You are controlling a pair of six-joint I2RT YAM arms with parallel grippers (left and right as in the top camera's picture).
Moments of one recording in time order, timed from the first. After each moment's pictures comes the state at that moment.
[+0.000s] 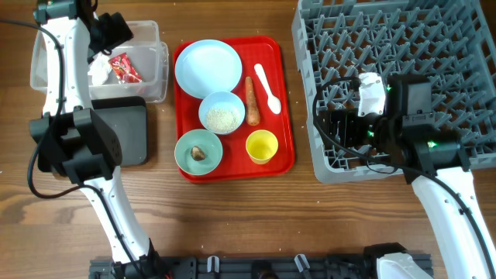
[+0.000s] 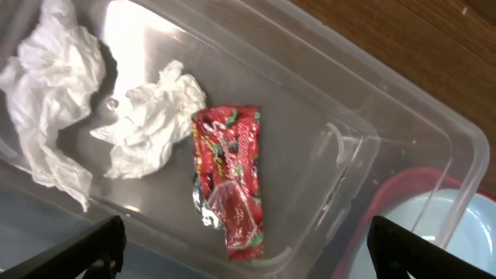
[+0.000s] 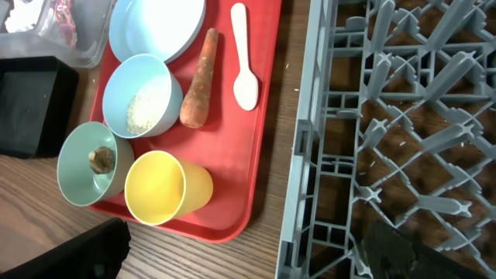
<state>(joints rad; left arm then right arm) 0.19 2.33 2.30 -1.17 0.00 -0.35 0.12 1.18 1.06 -0.83 -0.35 0.09</state>
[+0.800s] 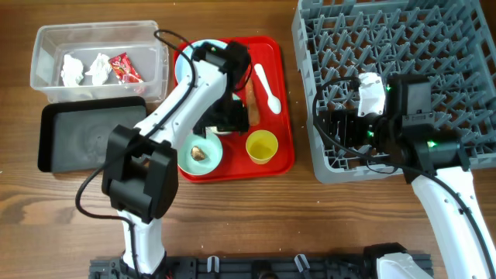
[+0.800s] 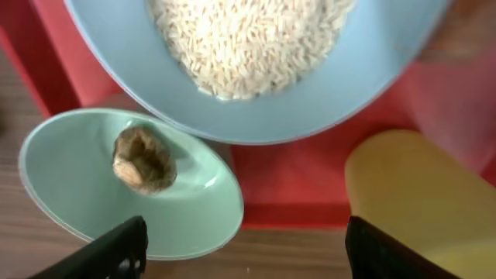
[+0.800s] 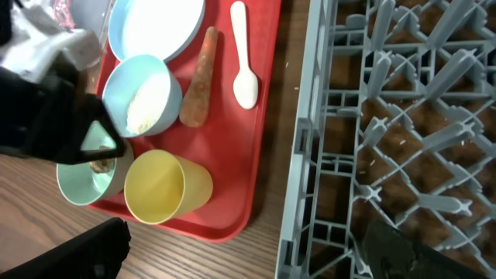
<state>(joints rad) -0.47 2.05 1.70 -1.38 0.05 -0.51 0.12 1.18 1.06 -0.83 -0.35 0.09</state>
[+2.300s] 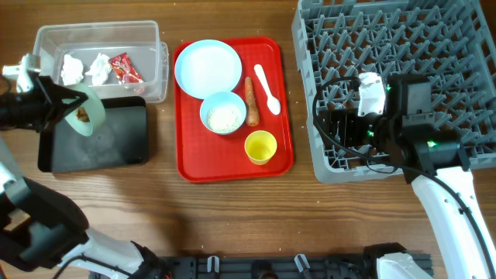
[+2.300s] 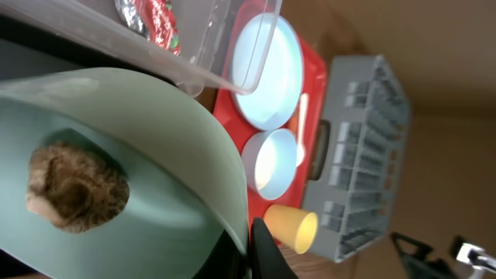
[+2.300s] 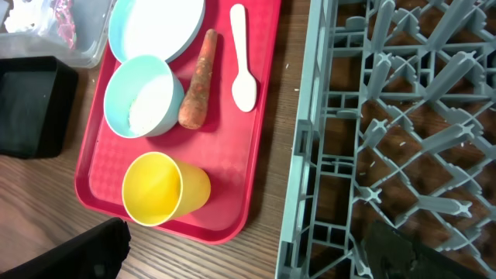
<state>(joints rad) 0.67 1.83 1.70 -1.41 0.85 0.18 0.12 1.18 1.06 -0.82 -0.35 0.09</state>
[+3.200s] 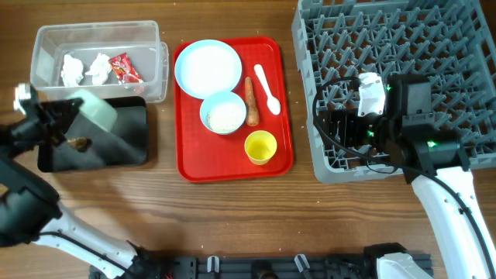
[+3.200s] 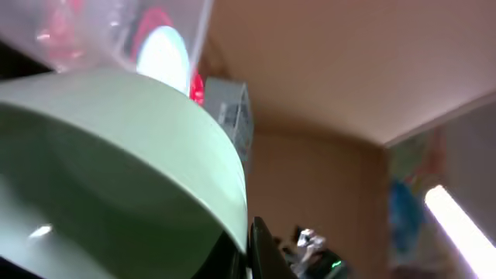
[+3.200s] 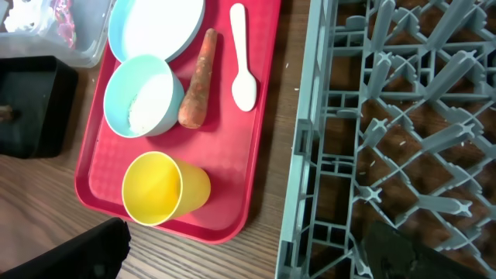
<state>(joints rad) 0.81 2.11 1.60 -1.68 1.36 0.57 0.12 1.18 1.06 -0.83 -0.35 0.09</state>
